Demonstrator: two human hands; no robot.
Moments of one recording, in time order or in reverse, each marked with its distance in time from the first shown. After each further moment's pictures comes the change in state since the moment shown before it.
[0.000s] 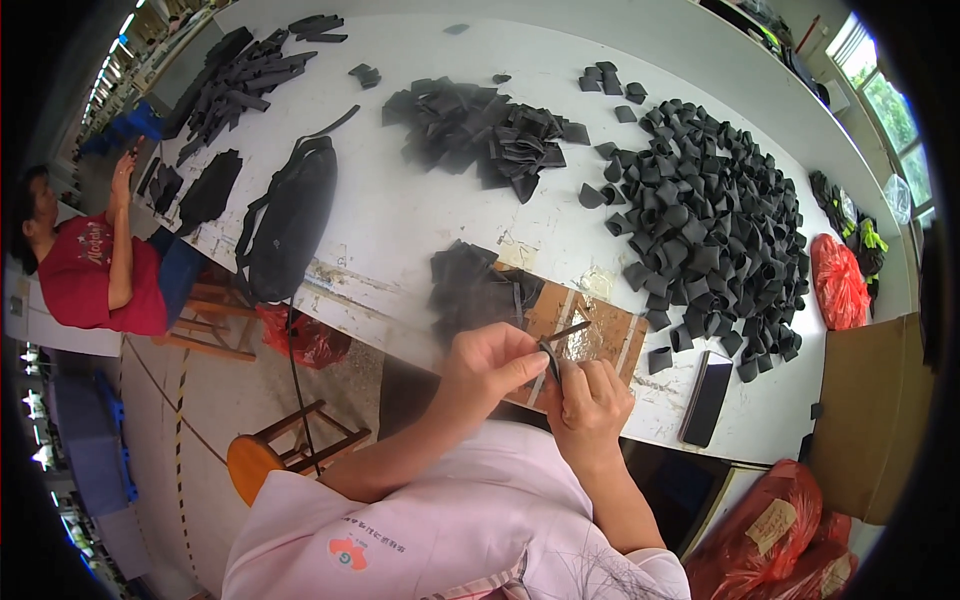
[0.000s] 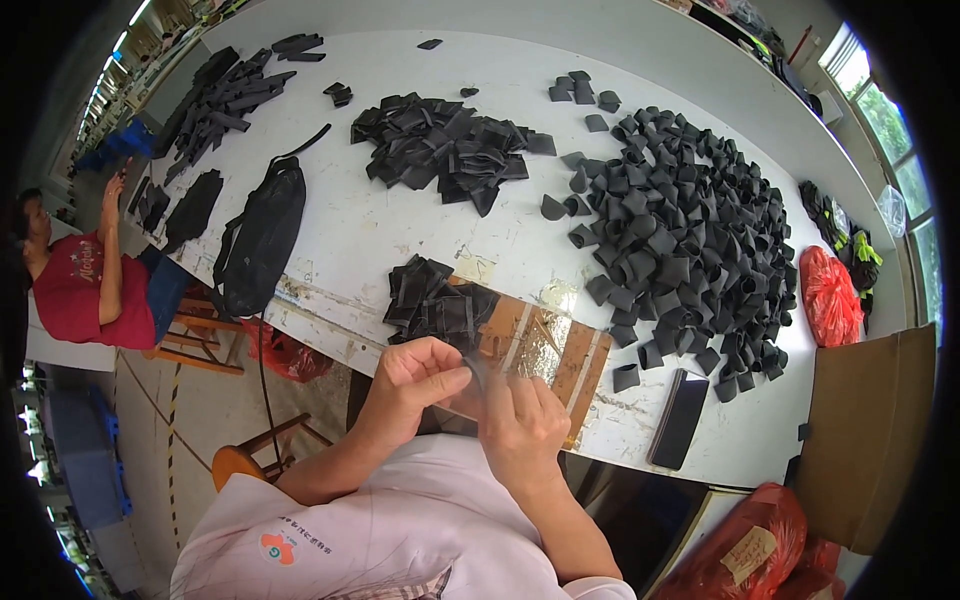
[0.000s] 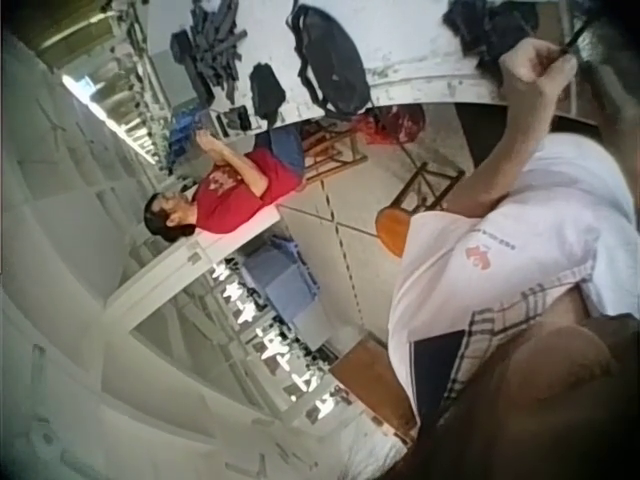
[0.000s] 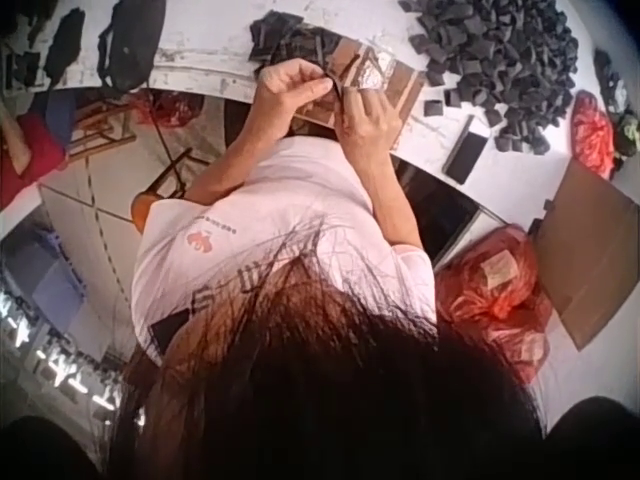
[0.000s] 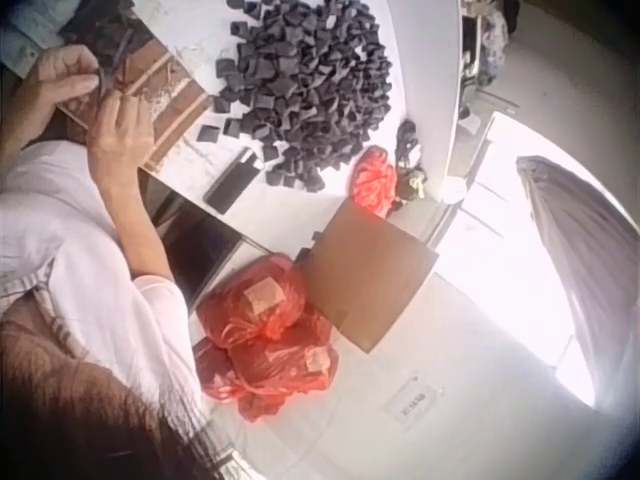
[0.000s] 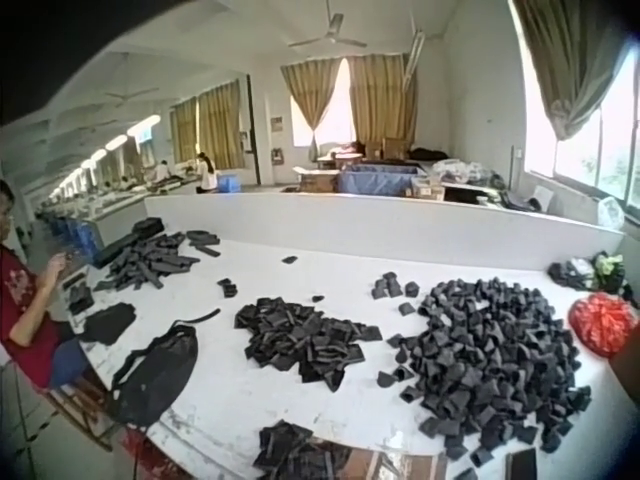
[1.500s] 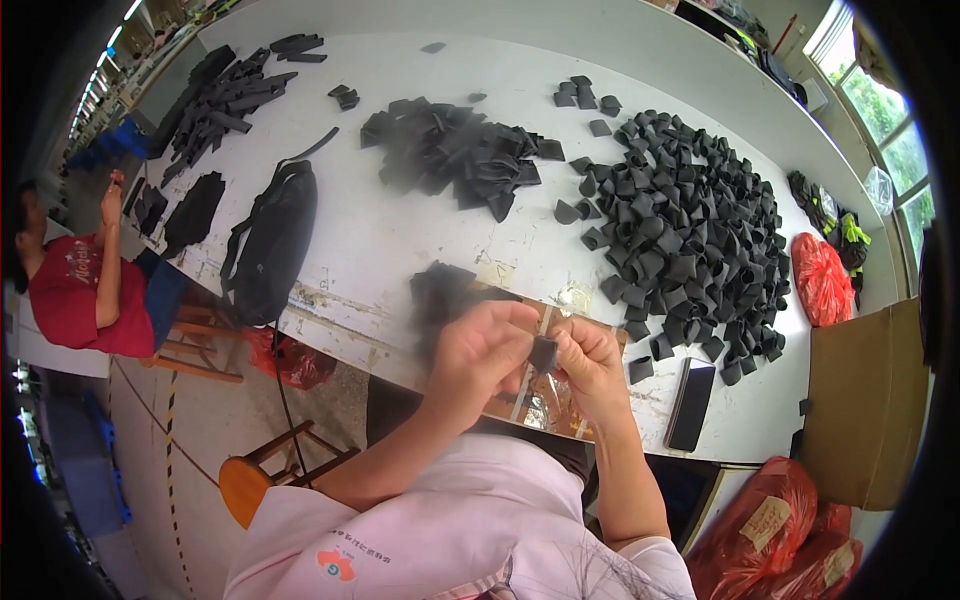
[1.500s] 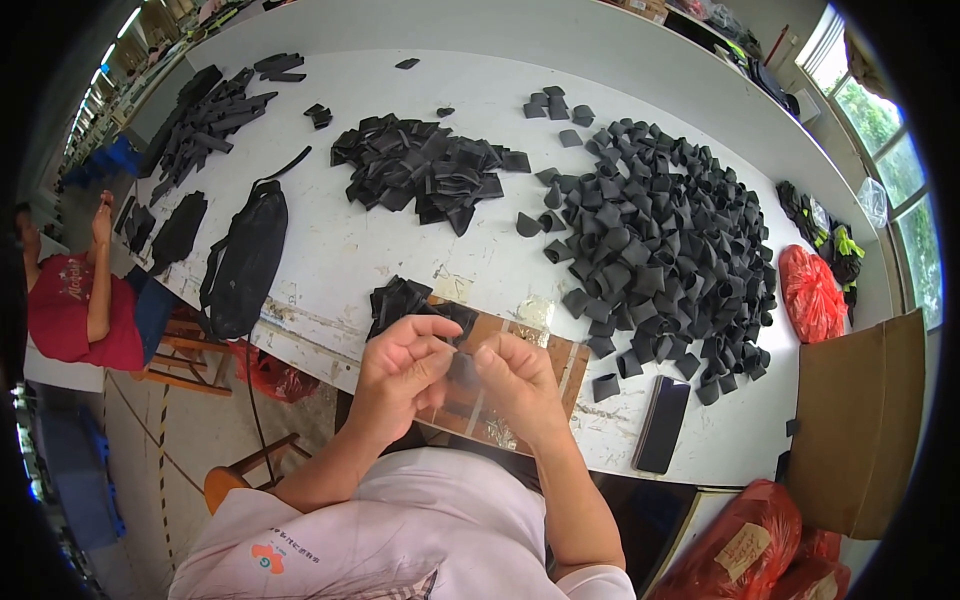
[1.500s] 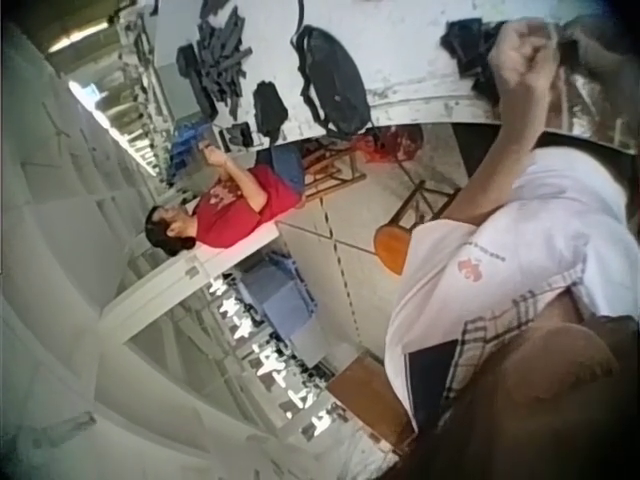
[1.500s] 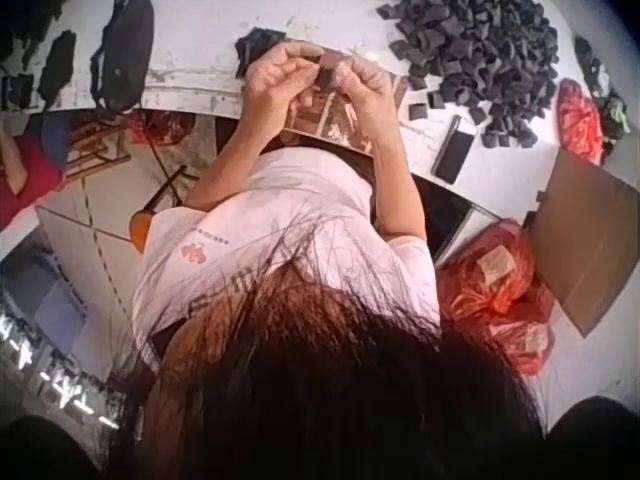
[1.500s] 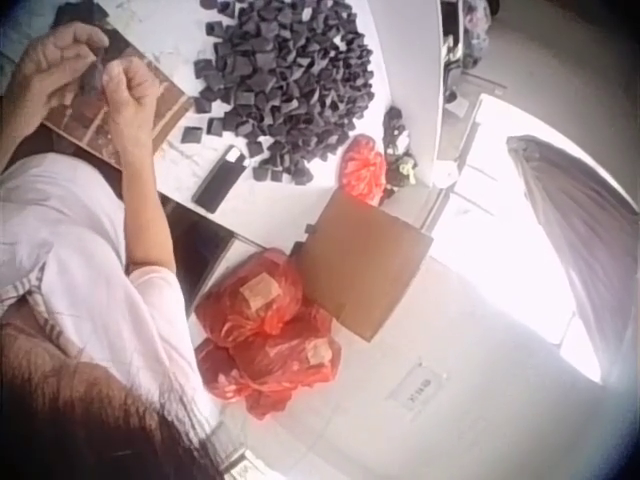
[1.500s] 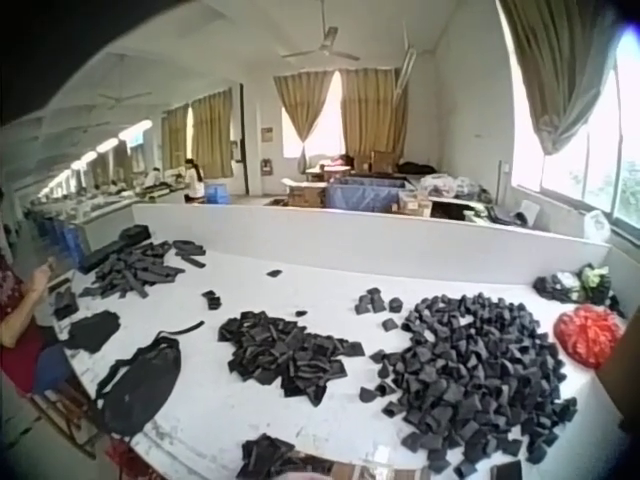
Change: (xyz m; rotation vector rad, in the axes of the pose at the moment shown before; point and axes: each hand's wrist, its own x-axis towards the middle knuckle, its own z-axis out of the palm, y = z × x) left_hand 0.020 0.020 0.009 -0.071 -0.104 0.033; right_hand 0.033 0.039 0.005 1.488 -0.295 0.684
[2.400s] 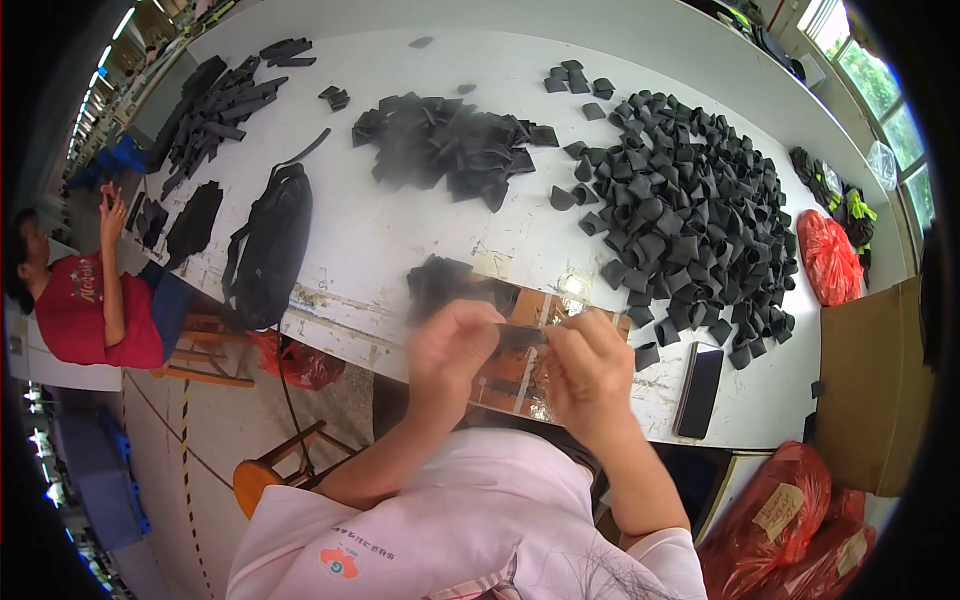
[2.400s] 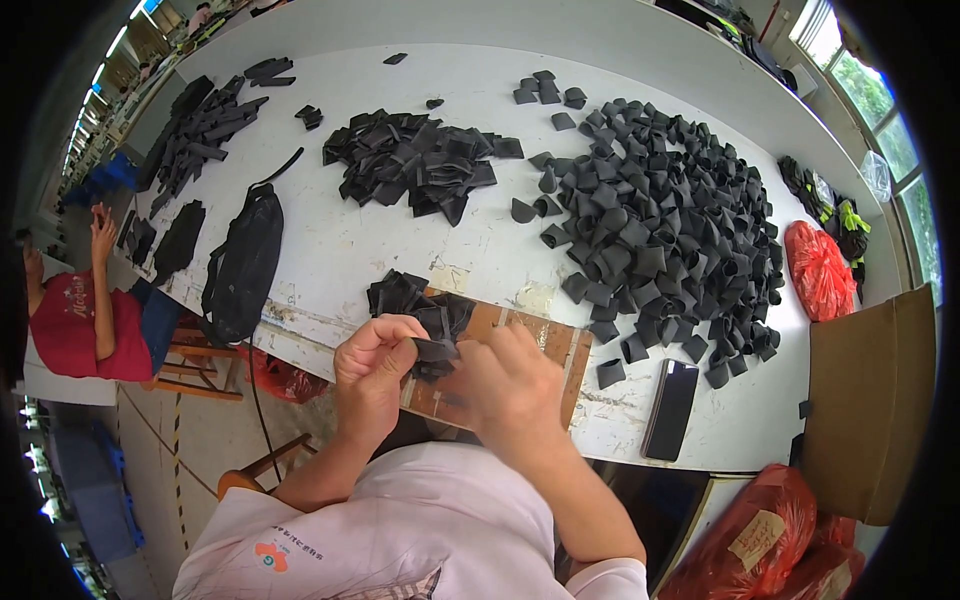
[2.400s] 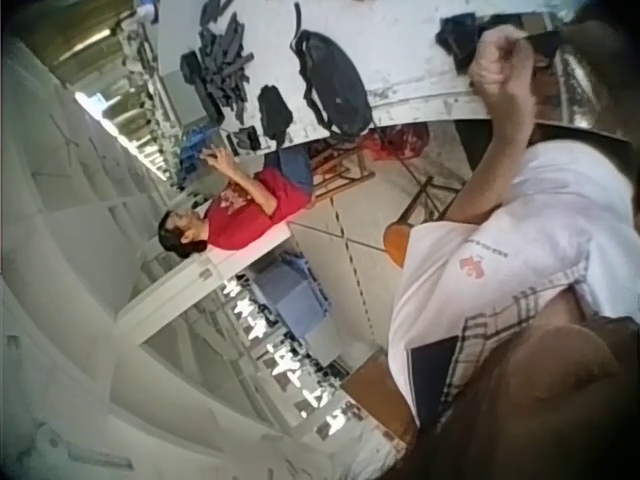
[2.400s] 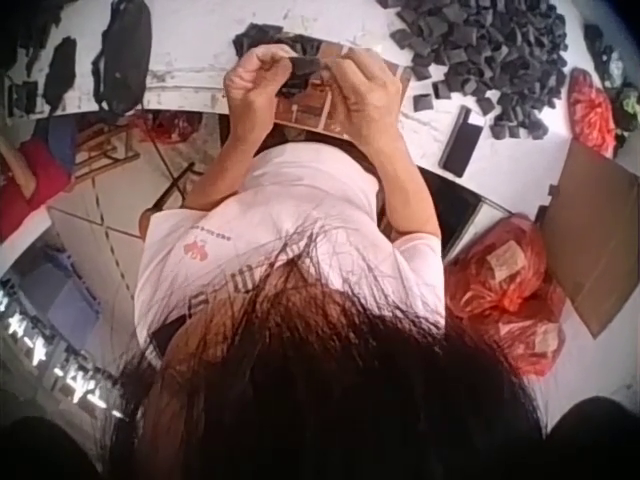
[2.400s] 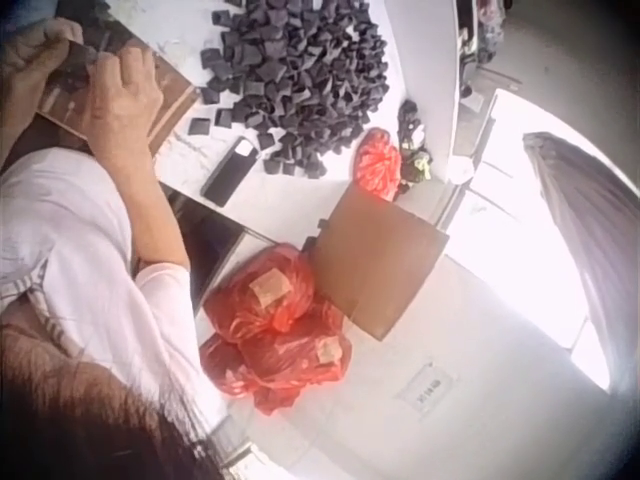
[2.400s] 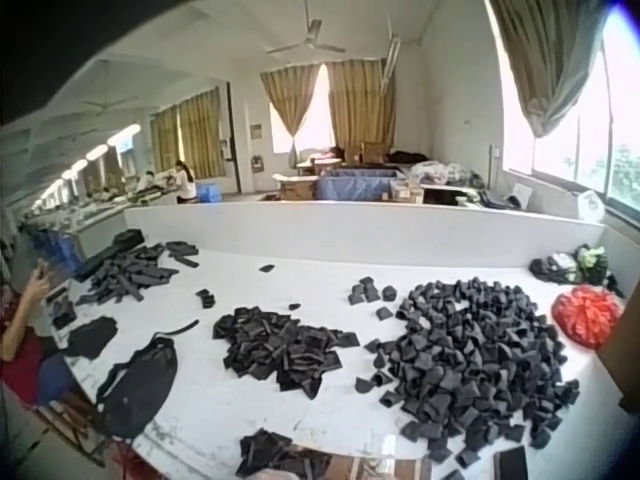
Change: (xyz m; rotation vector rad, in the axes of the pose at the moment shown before) left_hand -0.004 -0.020 -0.009 -0.011 0.154 0.315; right_hand -0.008 -0.025 0.019 -1.227 0.147 -0.830
